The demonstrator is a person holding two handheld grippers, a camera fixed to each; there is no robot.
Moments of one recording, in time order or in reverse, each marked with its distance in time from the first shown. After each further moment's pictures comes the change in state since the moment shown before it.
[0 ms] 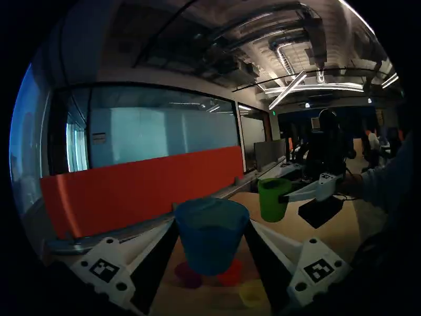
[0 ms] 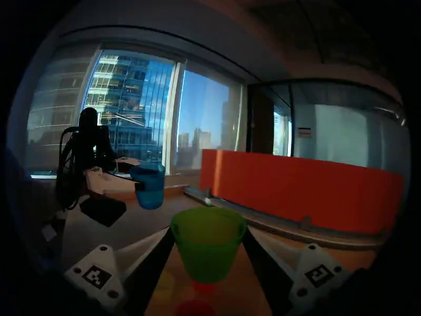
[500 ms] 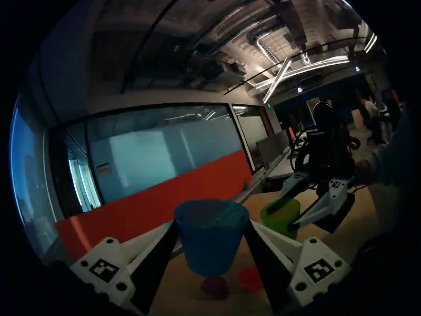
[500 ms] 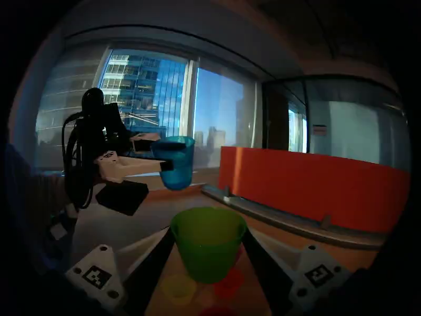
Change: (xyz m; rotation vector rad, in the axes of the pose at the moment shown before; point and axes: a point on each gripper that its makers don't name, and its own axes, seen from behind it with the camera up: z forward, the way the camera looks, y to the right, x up) left arm 0.045 -0.001 0.004 0.039 0.047 0.223; right arm -0.008 -0.042 0.023 0.100 -0.011 0.006
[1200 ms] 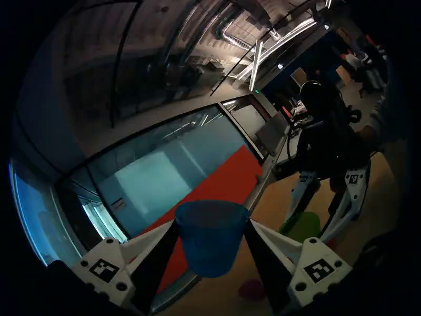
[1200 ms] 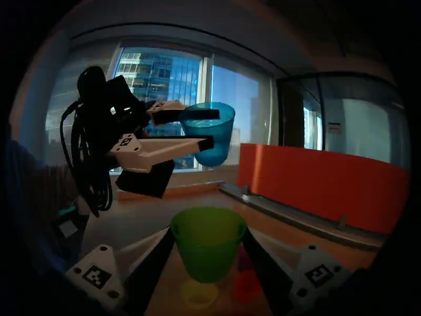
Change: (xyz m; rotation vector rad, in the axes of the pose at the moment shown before) left arm 0.040 0.000 0.012 0.038 0.016 0.313; right arm -0.005 -0.043 0.021 0.101 -0.016 -0.005
